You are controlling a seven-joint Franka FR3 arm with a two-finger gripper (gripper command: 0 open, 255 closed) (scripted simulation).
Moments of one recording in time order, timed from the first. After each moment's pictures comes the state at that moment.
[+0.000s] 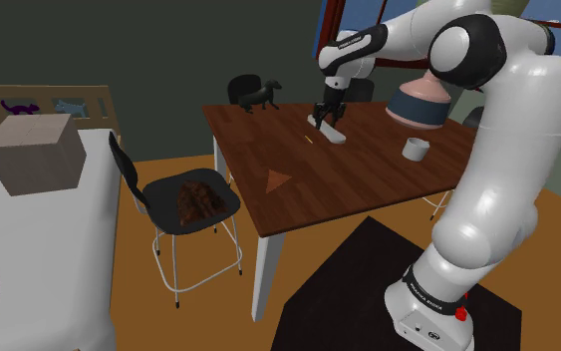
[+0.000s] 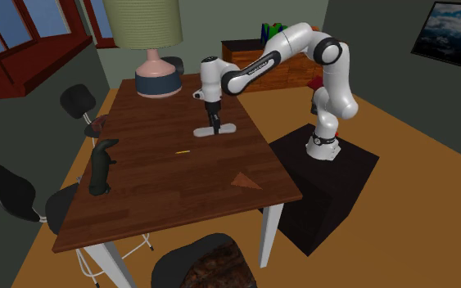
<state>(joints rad) -0.30 0.30 -0.20 -1.76 0.08 2.04 -0.21</state>
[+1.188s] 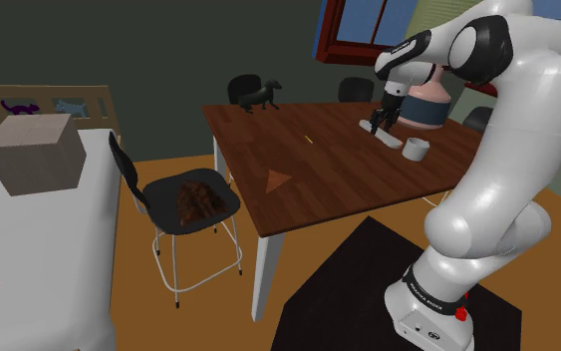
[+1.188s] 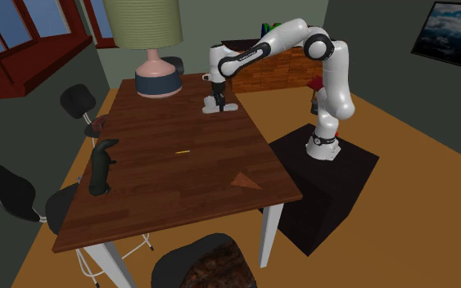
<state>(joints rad) -0.55 0.27 -0.35 -1.82 0.11 2.05 -0.61</state>
